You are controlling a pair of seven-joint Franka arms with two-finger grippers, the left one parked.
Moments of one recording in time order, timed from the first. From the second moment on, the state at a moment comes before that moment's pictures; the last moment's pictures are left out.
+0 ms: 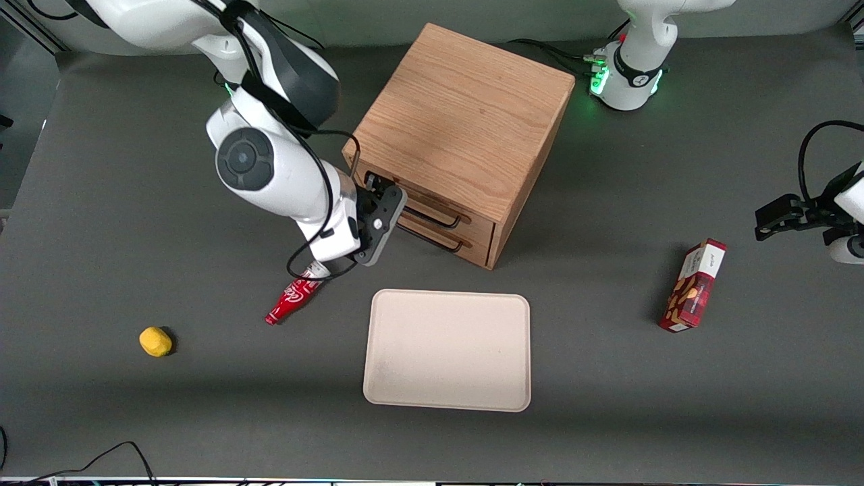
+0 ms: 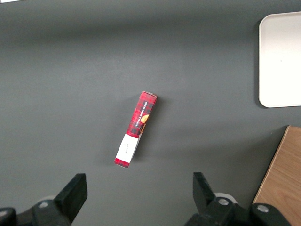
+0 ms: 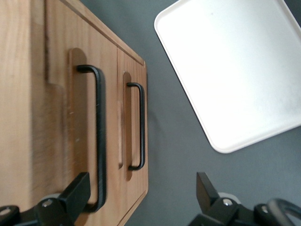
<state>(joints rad) 0.08 0.52 0.61 -1.40 0.03 1.86 -0.44</state>
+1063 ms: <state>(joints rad) 0.10 0.60 0.63 -1.37 0.07 1.90 -0.49</state>
